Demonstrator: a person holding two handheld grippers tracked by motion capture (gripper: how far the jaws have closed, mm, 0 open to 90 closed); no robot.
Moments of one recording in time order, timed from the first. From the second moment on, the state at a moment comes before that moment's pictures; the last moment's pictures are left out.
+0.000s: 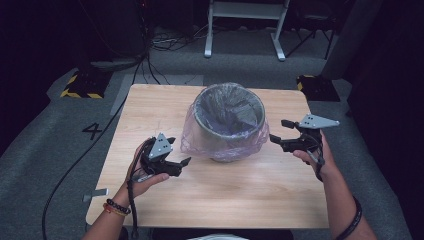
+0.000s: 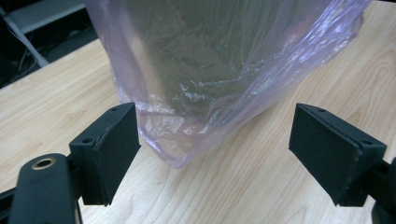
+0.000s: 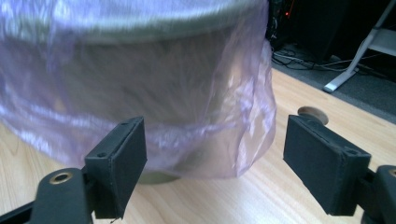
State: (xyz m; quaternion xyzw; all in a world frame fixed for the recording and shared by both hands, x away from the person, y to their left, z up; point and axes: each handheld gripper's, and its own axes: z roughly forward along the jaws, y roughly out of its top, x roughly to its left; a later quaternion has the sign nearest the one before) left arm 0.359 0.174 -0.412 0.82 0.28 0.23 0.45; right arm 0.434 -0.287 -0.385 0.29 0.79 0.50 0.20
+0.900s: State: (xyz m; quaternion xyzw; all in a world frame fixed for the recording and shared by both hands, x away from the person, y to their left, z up) left arm 0.366 0.177 -0.496 0.86 0.31 0.14 0.37; right arm 0.455 -0.249 -0.323 0.24 0.80 0.52 0.20
